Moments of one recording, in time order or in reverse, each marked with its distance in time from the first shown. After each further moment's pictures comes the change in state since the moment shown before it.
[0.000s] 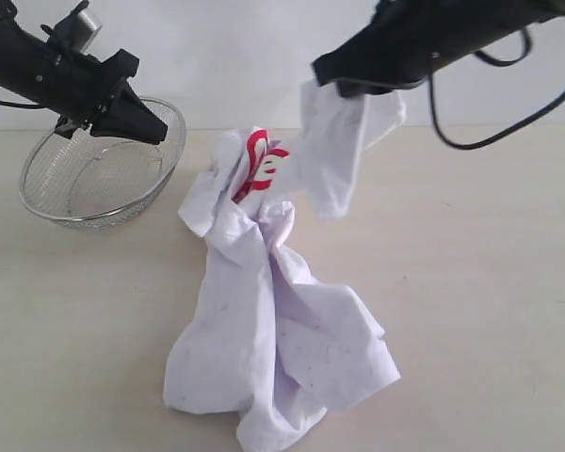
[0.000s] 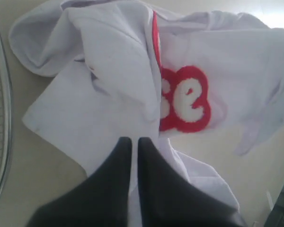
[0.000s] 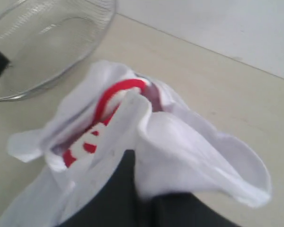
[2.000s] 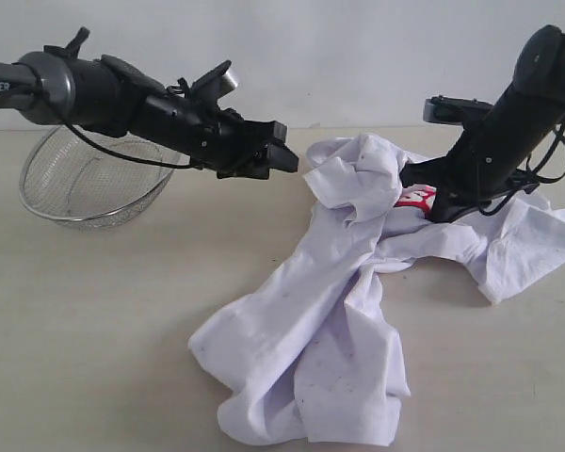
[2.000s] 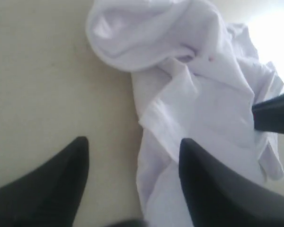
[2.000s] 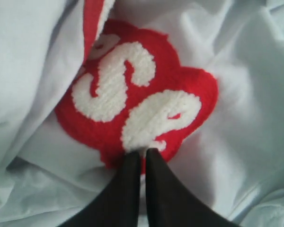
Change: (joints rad) left arm -0.318 0.235 -0.067 -0.202 -0.441 0.173; right arm -0.252 0.399 -0.107 -0.148 0.290 0.259
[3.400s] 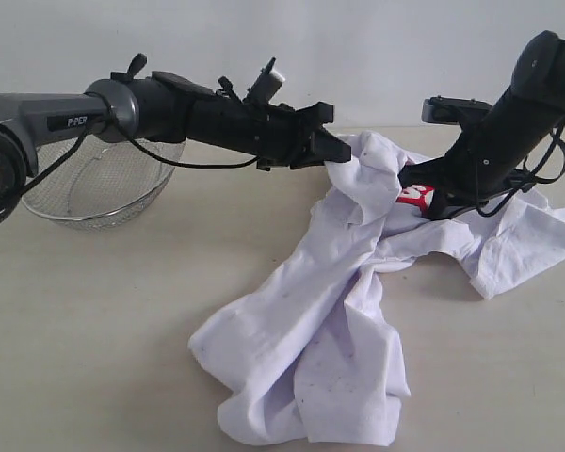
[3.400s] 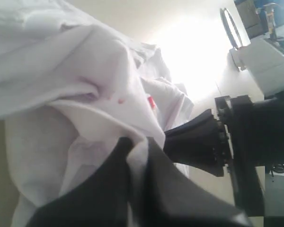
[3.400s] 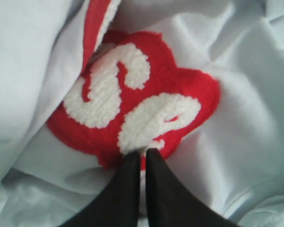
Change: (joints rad) left arm -0.059 0.218 -0.328 -0.222 0.198 -0.019; right arm 0.000 0.013 0.000 0.013 -0.048 -0.029
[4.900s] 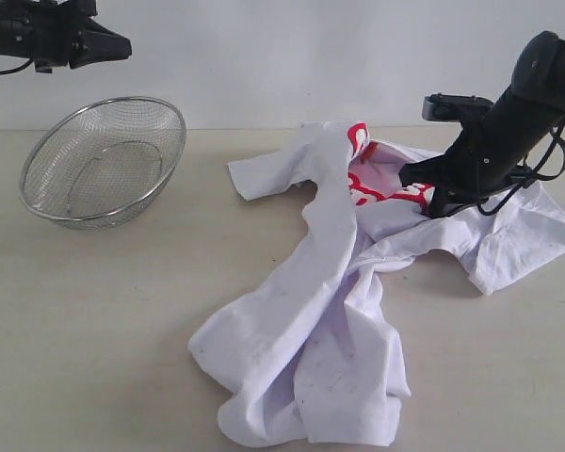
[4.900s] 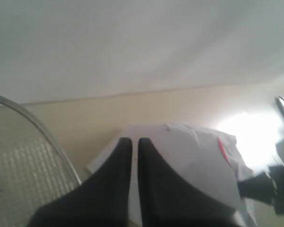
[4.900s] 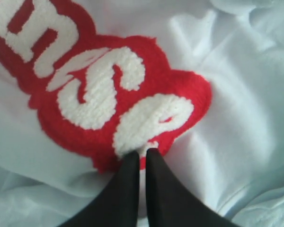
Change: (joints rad) left arm 0.509 -0.186 -0.018 0.127 0.154 0.050; right arm 0.000 0.000 0.000 -0.009 -0.030 -0.007
